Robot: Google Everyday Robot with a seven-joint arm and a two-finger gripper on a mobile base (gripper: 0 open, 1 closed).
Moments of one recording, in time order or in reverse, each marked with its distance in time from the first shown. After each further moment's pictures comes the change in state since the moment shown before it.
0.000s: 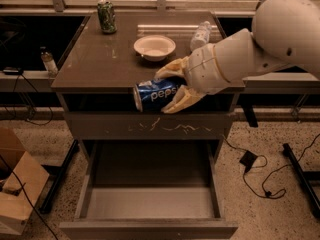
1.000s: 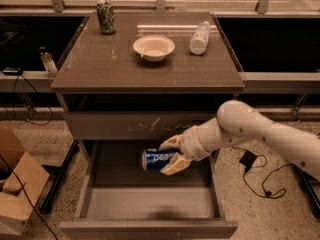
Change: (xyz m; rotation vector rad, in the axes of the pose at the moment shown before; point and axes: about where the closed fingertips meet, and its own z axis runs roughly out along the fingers) arm 0.150 0.156 0.165 -0.233 -0.032 0.470
